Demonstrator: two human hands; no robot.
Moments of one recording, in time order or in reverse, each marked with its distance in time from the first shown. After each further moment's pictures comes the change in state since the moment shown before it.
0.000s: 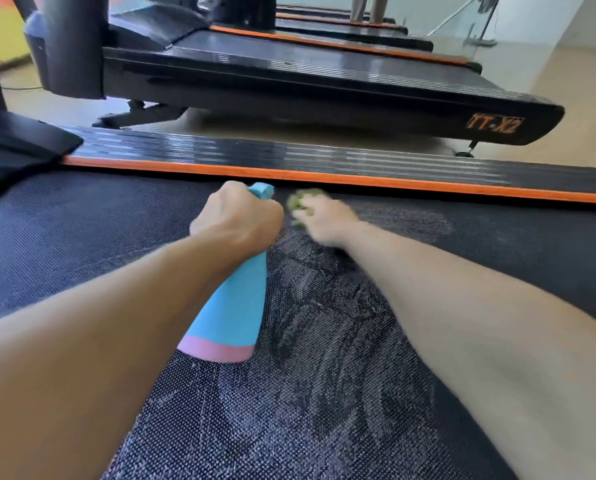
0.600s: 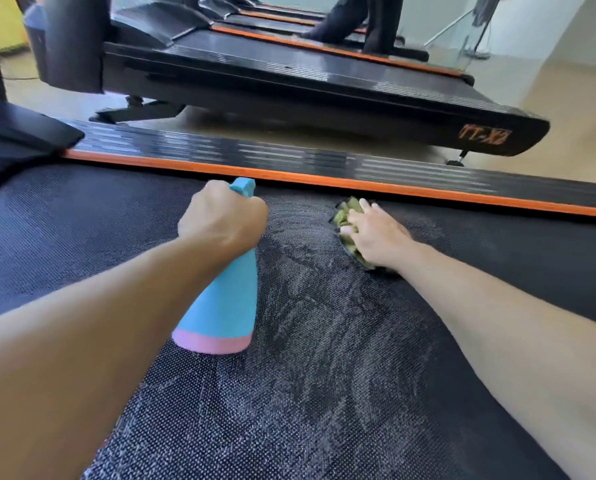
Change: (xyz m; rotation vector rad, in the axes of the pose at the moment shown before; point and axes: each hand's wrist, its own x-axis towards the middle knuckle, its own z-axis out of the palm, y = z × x) left_hand -0.012 -0.004 -0.017 -0.015 0.068 -0.035; right_hand -0.040 0.067 -0.004 -0.095 -0.013 0.098
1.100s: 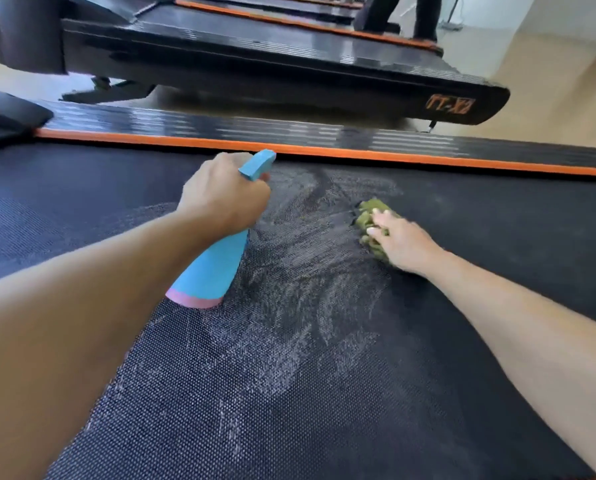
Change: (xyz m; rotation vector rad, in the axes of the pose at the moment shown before) left_hand -0.047 0.005 0.004 0.064 -0.082 0.356; right_hand -0.122 0.056 0.006 0.286 0.017 0.195
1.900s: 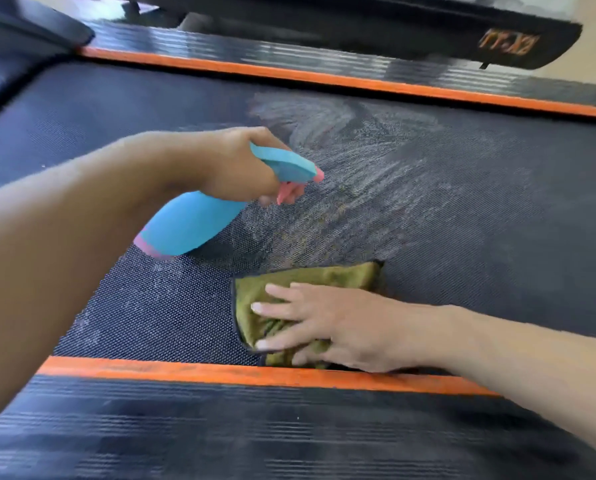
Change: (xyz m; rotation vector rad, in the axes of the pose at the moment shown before) left_hand -0.078 -0.031 -0.060 0.258 -0.674 0.211; right_hand -0.193 -0.116 0.075 0.008 -0.425 -1.103
